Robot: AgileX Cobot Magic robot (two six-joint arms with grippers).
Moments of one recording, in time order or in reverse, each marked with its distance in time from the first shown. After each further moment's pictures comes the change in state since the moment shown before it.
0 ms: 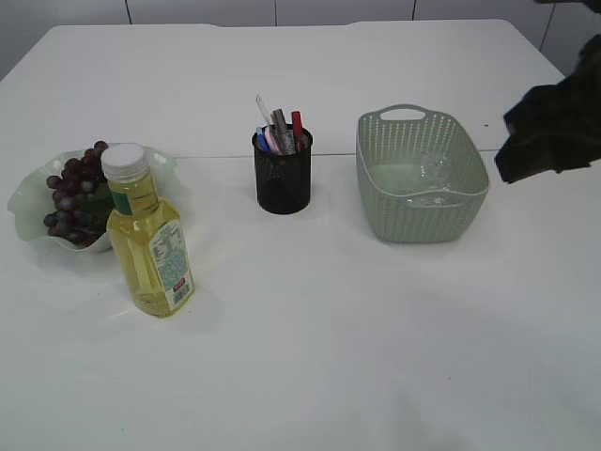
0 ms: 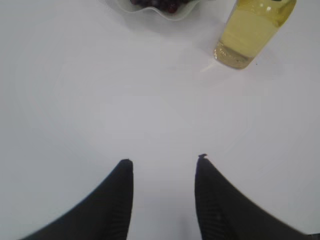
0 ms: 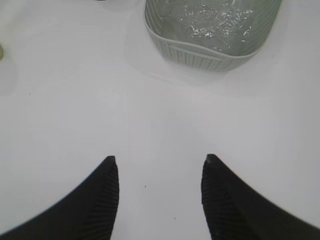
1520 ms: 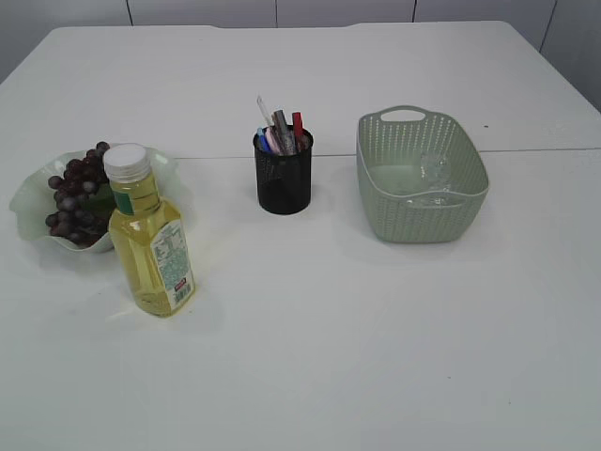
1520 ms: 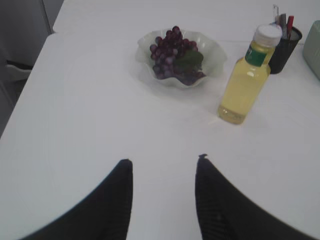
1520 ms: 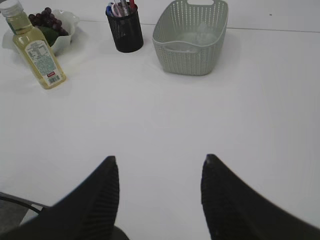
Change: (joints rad) left arm 0.000 -0.723 0.082 0.065 0.173 0.017; right arm 0.000 -1.310 0.449 -0.015 0.346 0.064
